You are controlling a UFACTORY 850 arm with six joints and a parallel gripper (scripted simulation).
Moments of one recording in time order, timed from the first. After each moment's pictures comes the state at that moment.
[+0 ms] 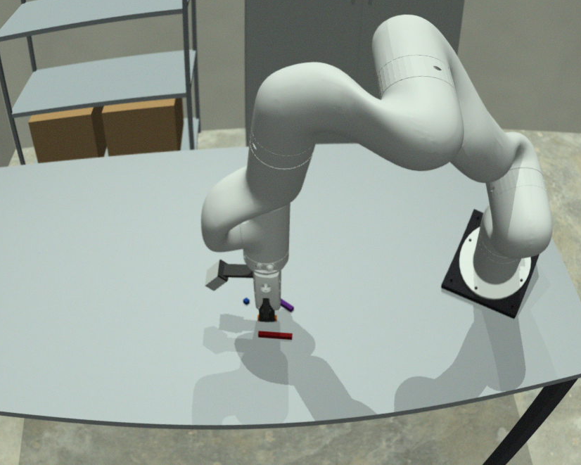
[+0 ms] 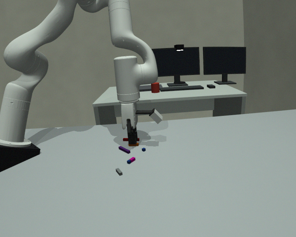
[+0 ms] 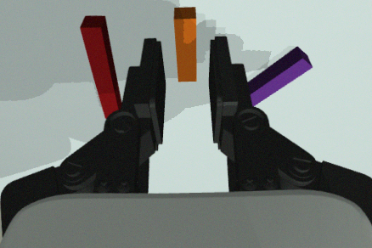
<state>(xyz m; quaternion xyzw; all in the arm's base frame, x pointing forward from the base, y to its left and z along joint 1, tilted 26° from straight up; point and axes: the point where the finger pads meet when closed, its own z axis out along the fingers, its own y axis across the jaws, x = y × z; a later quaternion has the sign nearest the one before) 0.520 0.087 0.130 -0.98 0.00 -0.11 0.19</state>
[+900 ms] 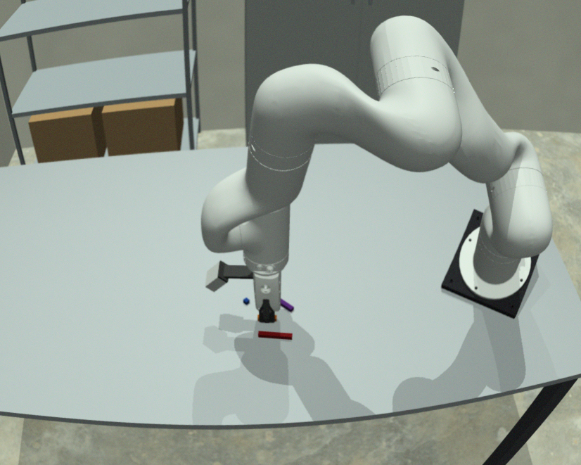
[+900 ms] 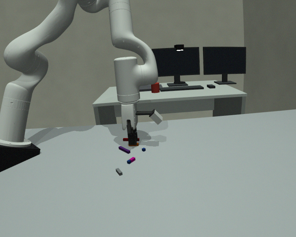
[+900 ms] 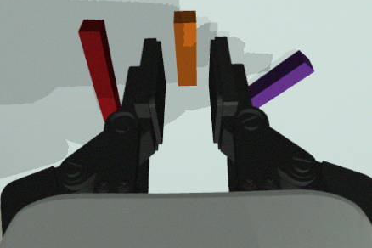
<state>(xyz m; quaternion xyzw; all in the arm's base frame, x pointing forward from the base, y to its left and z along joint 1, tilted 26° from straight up) 0.520 0.089 0.127 -0.98 0.00 -0.11 0.19</state>
